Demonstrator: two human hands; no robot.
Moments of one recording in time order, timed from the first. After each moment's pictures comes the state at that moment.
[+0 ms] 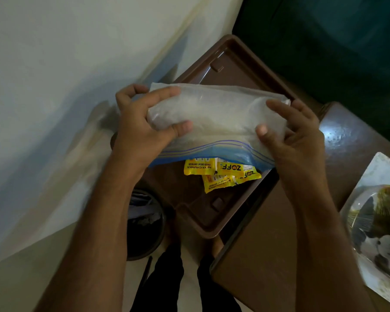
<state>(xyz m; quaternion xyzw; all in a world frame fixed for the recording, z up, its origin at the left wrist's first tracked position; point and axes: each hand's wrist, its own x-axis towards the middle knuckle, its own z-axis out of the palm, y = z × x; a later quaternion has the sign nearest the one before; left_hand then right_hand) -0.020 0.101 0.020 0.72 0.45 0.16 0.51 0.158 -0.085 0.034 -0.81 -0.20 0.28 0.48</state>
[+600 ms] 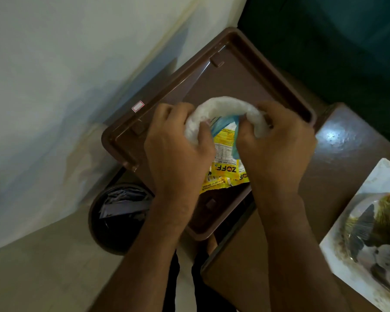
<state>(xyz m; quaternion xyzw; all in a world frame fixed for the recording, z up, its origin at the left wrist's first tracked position) 0.028 0.027 0.030 0.76 0.53 0.23 0.30 0.136 -0.046 0.033 -0.91 -0.29 0.01 0.29</state>
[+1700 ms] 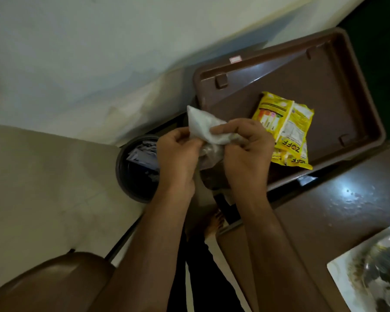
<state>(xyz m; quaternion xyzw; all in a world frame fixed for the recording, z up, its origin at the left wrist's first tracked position) -0.118 -0.028 0.009 0.24 0.71 0.28 0.61 -0.022 -0.062 0.013 -0.73 -0.31 0.35 0.50</state>
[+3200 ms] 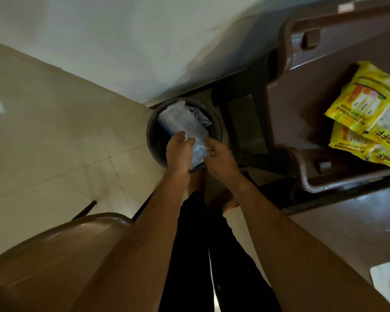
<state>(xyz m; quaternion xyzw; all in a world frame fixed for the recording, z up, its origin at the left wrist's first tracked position) -0.248 -0.072 -0.169 0.13 0.78 0.23 0.57 -0.128 -0.088 -0.137 -0.69 -0.35 0.63 0.09</state>
